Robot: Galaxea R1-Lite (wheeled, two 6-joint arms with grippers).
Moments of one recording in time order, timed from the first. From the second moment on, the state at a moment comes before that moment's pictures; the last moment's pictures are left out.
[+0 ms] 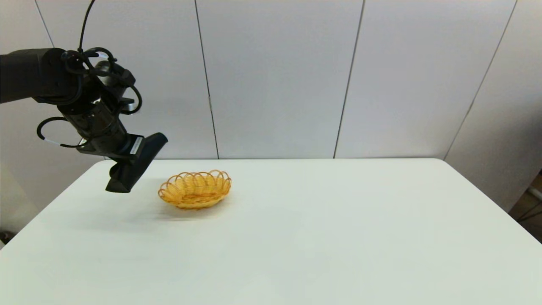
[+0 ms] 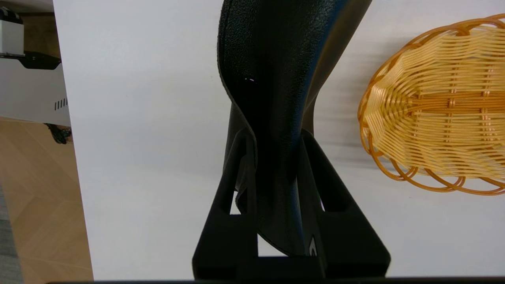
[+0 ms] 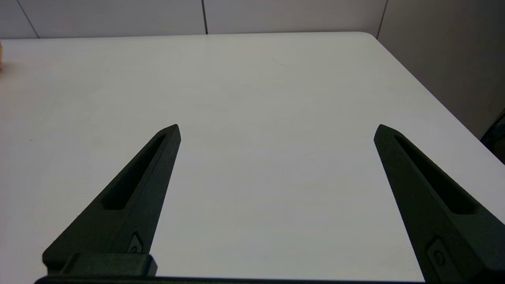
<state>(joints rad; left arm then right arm) -0.05 2.03 -1.93 0.97 0.22 0.04 0.00 0.00 0.00 0.01 -0.01 0.01</state>
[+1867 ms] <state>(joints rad) -0.01 1.54 -1.68 0.81 -0.14 0.18 0.00 0.00 0.00 0.01 -0.01 0.01</state>
